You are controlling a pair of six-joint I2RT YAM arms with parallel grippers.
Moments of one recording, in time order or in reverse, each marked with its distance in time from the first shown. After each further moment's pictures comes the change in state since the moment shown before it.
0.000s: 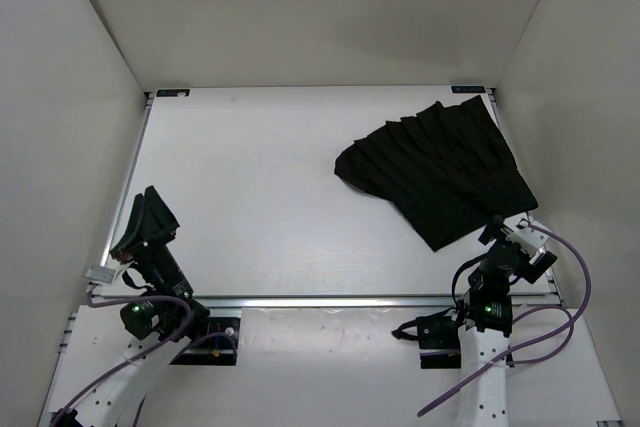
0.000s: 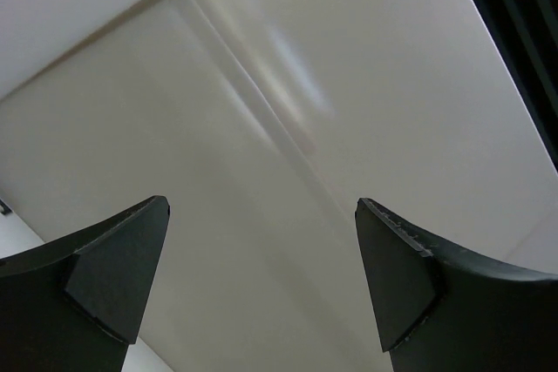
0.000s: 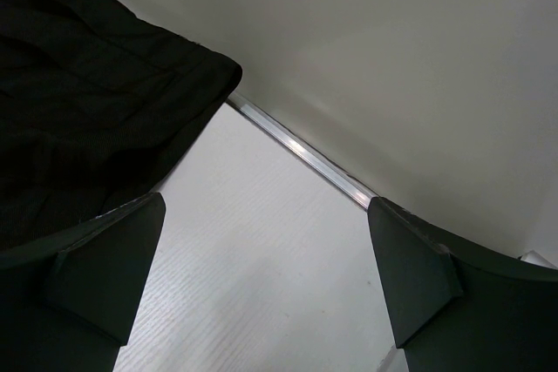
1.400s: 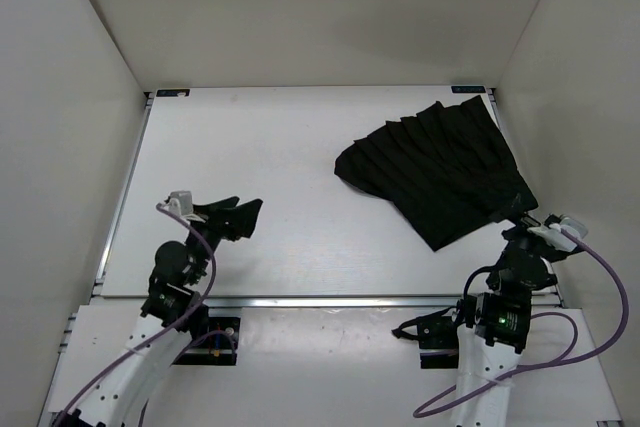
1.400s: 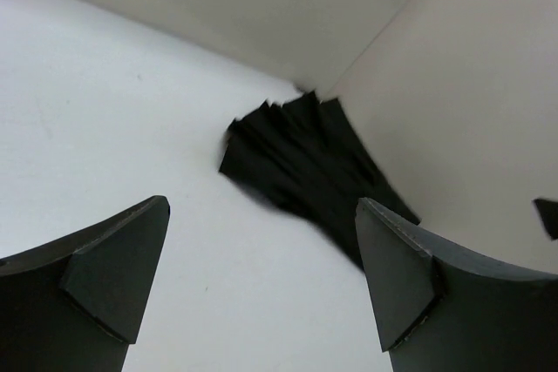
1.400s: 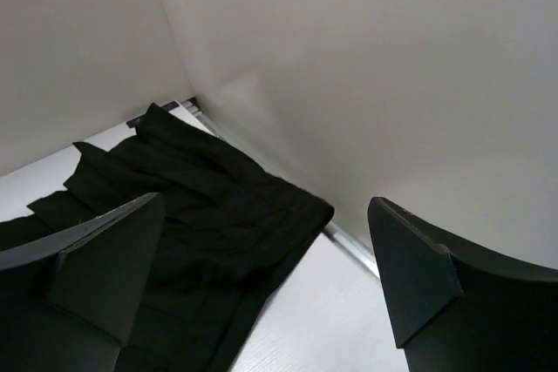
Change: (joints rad) left arm 0.161 0.178 0.059 -0.745 0.850 -0.382; right arm -0.057 -0.002 0.315 -0.005 -0.261 0.055
